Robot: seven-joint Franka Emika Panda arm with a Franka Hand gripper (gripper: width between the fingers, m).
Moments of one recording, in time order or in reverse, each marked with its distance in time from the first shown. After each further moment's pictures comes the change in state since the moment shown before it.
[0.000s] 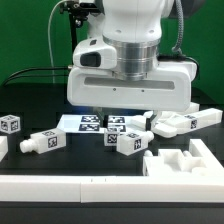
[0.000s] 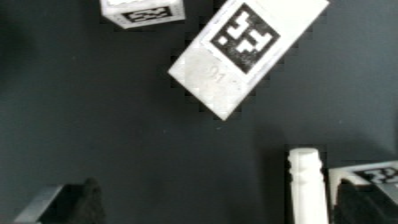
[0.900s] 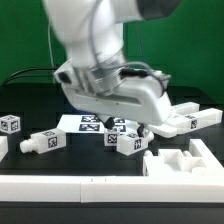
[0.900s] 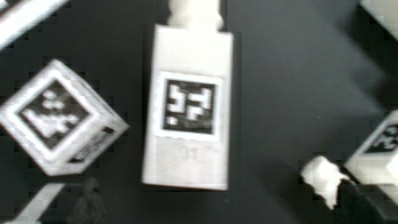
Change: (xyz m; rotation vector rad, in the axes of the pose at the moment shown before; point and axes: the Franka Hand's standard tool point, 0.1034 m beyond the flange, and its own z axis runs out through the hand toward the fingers) arm -0.010 0.016 0.015 0.279 -0.383 0.433
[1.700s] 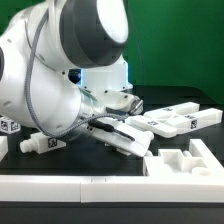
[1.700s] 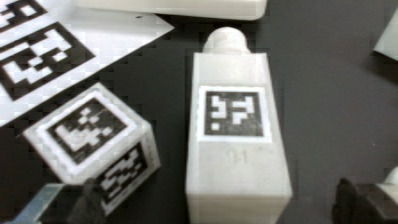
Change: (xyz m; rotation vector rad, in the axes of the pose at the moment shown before) arm 0.011 0.014 0.032 0.007 -0.361 0.078
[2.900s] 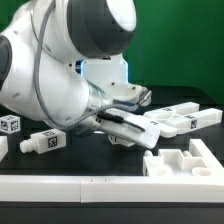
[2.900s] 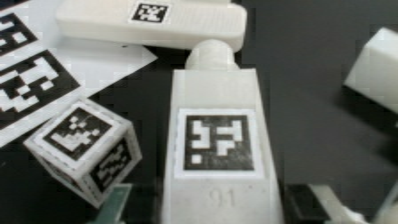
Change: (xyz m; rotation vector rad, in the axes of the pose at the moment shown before) arm -0.030 -0.028 -0.031 -0.004 0.061 -0.063
